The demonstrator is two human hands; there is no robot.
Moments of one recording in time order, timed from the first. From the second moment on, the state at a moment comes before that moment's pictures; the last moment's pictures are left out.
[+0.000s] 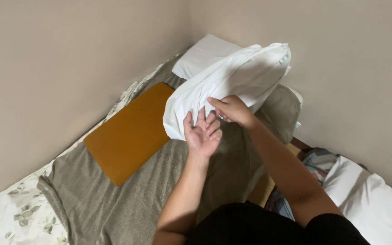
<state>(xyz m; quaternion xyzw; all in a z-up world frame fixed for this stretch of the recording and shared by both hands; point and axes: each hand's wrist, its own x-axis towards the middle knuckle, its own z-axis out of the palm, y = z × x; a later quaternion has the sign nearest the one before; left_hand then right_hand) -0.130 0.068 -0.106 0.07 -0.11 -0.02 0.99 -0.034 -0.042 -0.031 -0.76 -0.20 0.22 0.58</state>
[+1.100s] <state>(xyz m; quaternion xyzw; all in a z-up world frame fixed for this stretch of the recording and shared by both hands) -0.159 0.062 -0.033 0.91 0.11 0.02 0.40 -0.026 -0.041 -0.102 -0.72 -0.05 0.04 0.69</state>
